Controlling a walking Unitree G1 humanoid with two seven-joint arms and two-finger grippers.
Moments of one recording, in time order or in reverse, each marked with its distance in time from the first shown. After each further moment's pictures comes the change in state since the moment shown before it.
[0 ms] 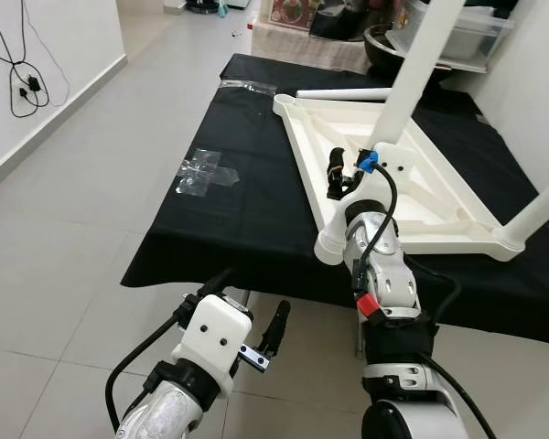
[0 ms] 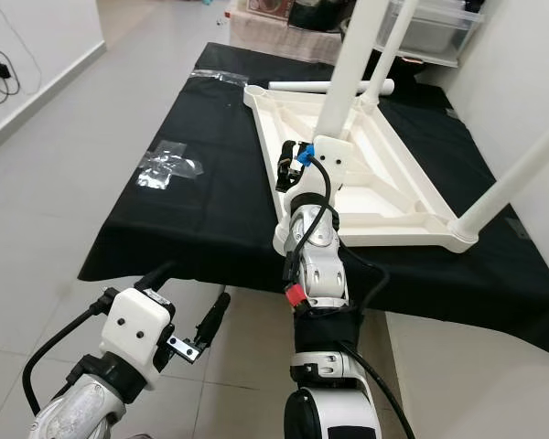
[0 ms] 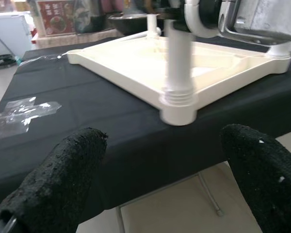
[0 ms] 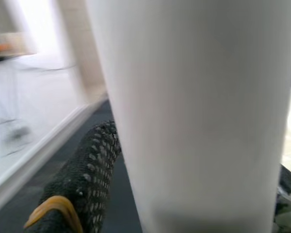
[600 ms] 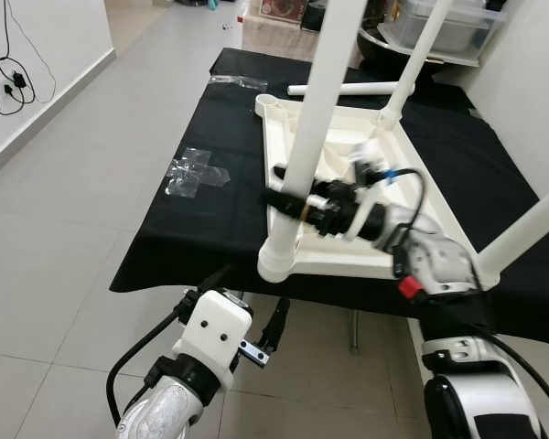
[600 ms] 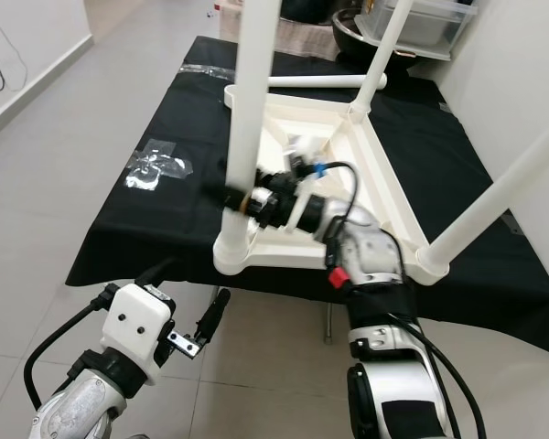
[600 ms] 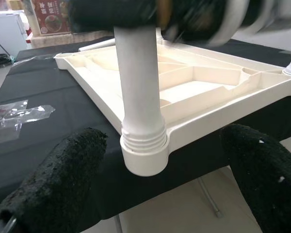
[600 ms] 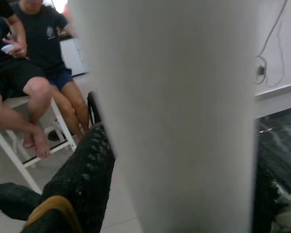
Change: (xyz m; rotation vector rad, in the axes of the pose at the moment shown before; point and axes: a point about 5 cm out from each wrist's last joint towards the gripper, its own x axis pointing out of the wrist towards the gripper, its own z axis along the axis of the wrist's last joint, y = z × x) left arm 0.003 0.002 0.000 0.007 -0.002 -0.003; right arm -0.014 0.025 -0.009 0.013 0.262 1.056
